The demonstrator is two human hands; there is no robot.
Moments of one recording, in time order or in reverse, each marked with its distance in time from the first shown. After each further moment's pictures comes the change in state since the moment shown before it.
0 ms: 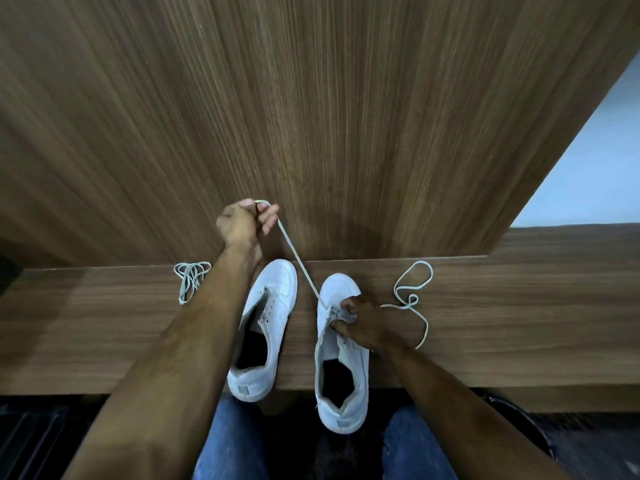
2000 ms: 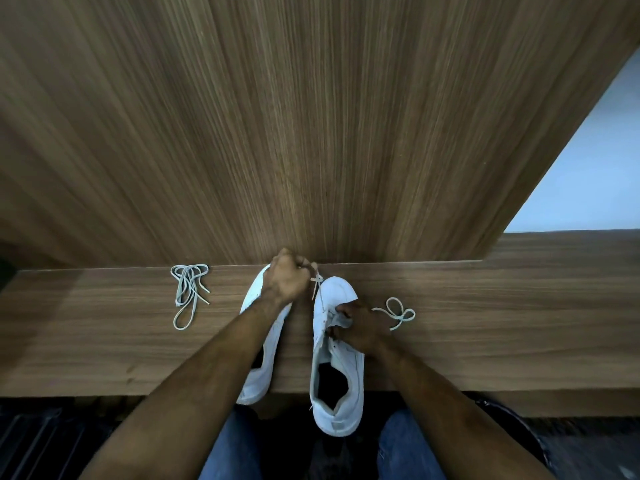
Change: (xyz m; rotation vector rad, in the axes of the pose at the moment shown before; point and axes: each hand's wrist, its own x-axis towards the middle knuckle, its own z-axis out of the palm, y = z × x) left_hand -0.035 -0.077 -0.020 1.218 -0.397 0.250; right_hand 0.000 0.003 0.000 -0.029 -0.079 0.021
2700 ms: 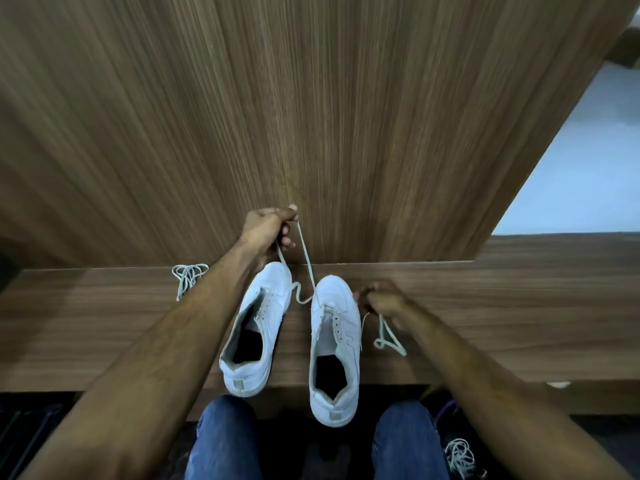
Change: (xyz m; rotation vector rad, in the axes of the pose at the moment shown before) left_hand -0.012 0.067 -0.075 -0.785 -0.013 -0.158; right_hand -0.014 -0.021 -0.070 0.531 0.010 0.305
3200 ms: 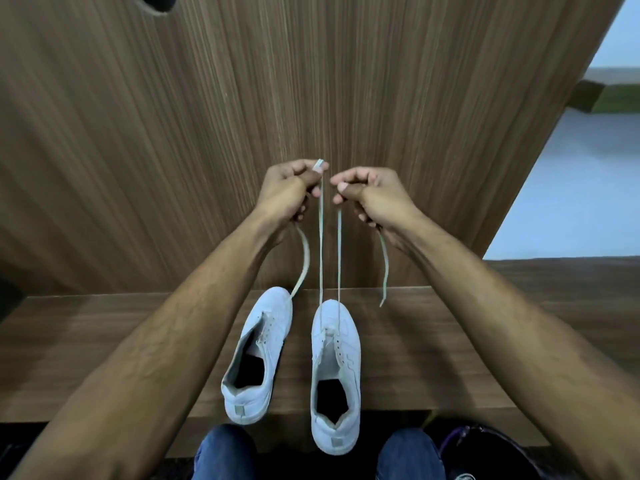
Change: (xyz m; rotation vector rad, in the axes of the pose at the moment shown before) left_hand -0.046 0.099 0.032 0.116 -0.126 0.401; right_hand -0.097 -0.205 -0.043 0.195 0.119 -0.613
